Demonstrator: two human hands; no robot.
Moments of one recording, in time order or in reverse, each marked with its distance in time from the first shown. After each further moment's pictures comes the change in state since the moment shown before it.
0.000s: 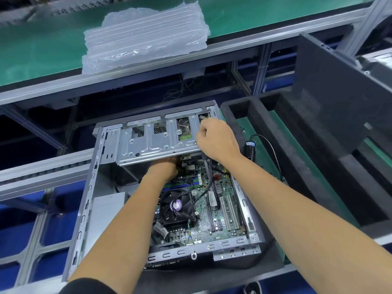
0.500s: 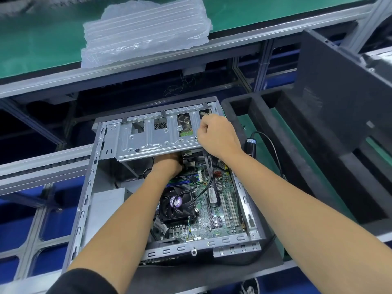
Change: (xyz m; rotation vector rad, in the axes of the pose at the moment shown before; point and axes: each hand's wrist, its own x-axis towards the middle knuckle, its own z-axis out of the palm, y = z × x) left_hand 0.012 0.009 0.008 -0.036 -0.008 -0.083; right_hand 0.001 0.001 0.001 0.004 0.017 -0.032
